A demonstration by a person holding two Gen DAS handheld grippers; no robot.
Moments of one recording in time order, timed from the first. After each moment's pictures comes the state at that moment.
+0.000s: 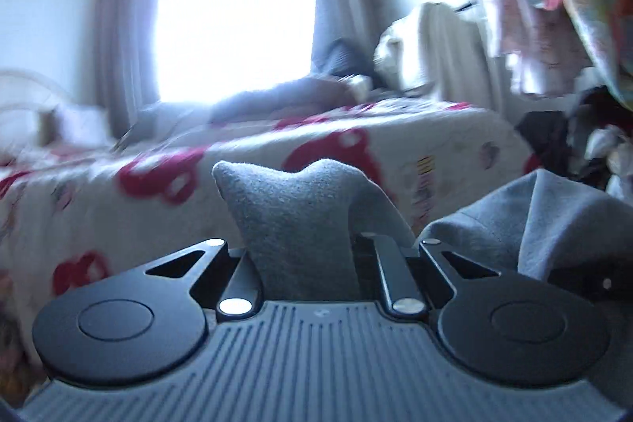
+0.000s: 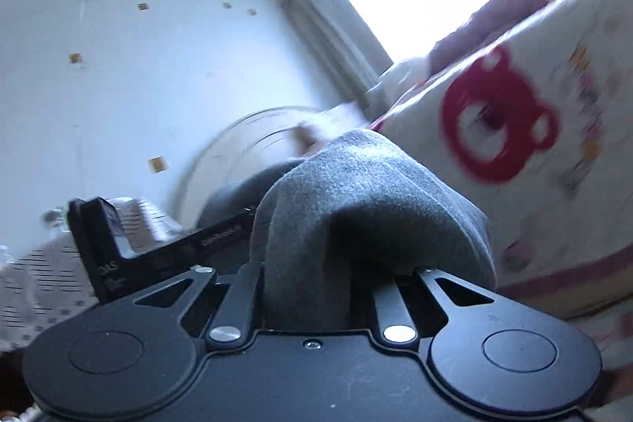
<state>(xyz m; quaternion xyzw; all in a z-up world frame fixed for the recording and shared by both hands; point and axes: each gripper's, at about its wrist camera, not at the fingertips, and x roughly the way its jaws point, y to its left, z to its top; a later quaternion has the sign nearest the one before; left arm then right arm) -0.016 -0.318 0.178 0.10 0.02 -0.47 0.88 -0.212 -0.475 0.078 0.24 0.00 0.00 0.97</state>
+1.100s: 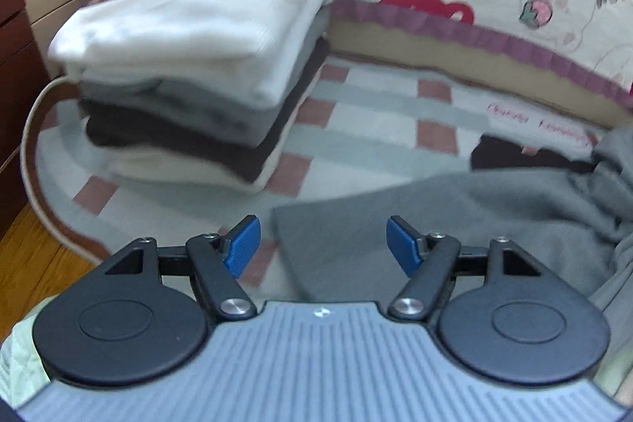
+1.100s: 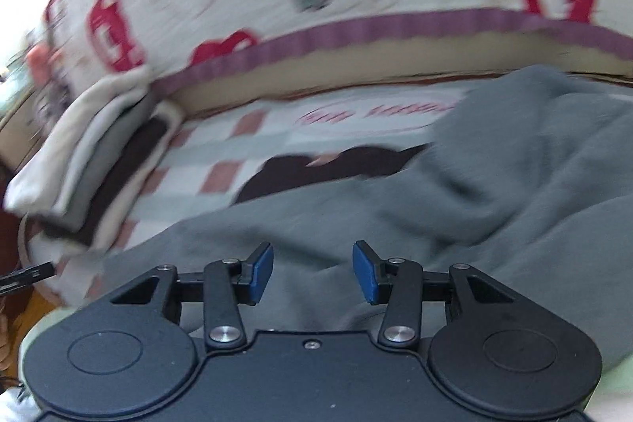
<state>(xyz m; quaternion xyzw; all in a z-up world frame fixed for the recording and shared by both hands) 0.058 -0.104 -0.126 0.08 0.38 -0.19 0.90 -0.144 -0.493 -0.139 0.24 0.35 -0.13 0.89</state>
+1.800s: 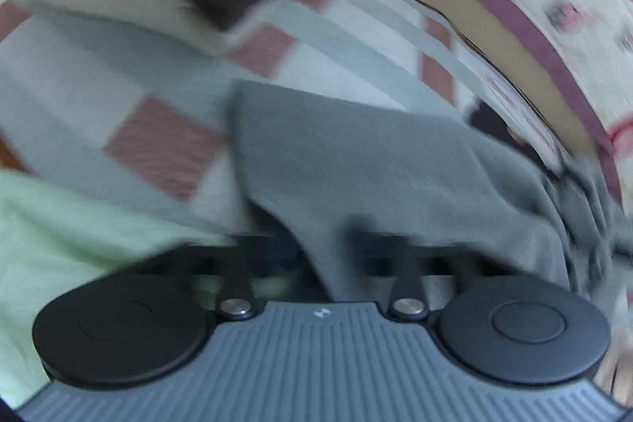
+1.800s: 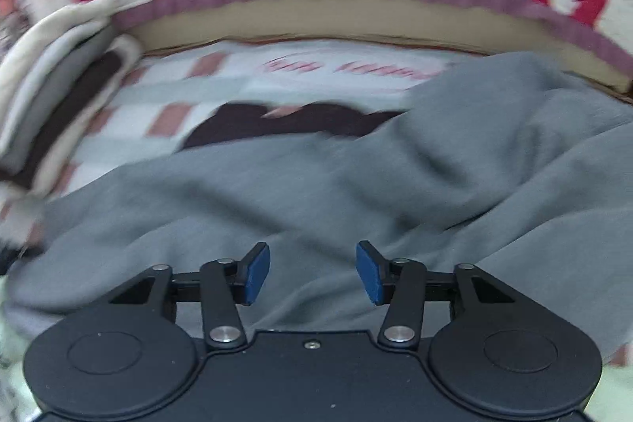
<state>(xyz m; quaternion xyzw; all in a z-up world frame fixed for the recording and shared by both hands) 0.108 -0.079 -0.228 -0.08 0.50 -0.25 0.82 -0.123 -0.532 -0.152 0.17 0.44 -0.20 0.86</state>
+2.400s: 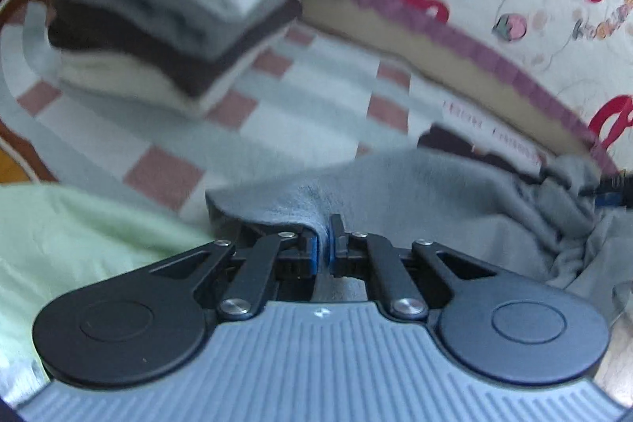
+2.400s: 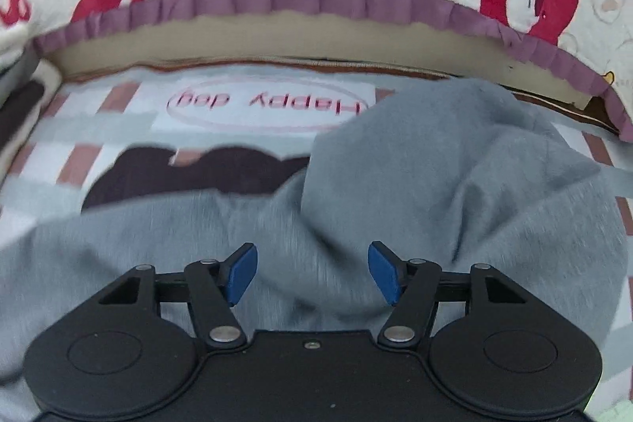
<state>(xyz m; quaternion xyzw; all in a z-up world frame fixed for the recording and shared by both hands) 0.027 -0.094 -0.174 -0.06 0.41 -0.24 0.88 -0.084 -0.594 -0.157 0.16 0.44 -0.27 0.84</state>
